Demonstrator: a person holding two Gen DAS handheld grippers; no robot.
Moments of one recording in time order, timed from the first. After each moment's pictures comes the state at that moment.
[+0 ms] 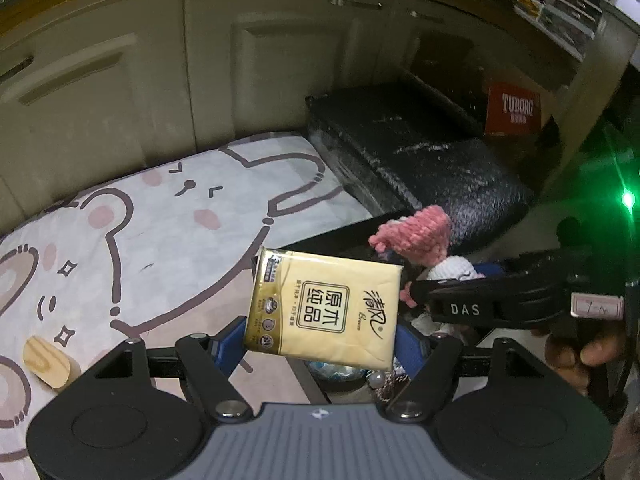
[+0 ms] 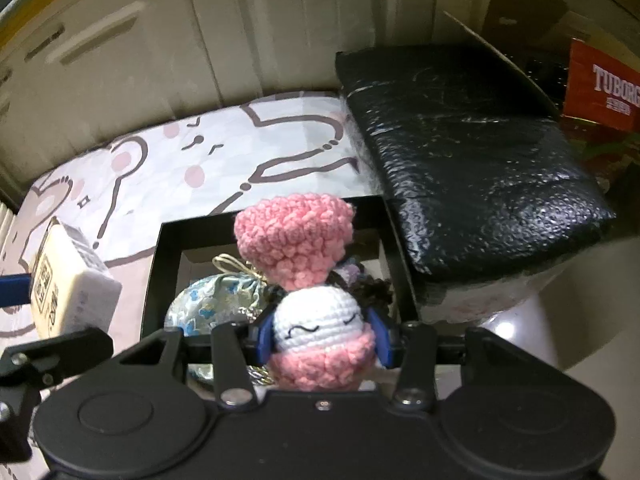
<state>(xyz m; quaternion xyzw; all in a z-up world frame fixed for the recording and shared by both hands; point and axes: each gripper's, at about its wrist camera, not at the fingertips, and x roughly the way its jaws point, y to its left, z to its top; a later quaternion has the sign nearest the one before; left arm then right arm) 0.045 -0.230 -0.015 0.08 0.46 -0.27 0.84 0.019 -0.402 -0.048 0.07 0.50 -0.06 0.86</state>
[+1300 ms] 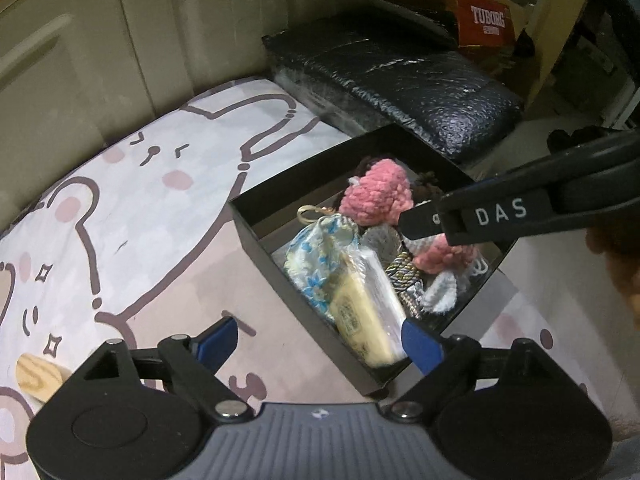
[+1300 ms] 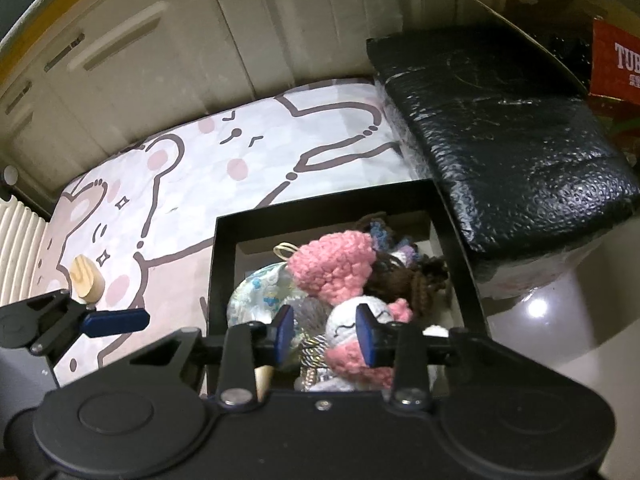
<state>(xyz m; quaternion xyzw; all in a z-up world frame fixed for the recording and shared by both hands) 0.048 -0.234 -0.056 0.16 0.50 -0.32 0.79 0.021 -0.379 -0.036 0.12 0.51 -0.03 0.85</state>
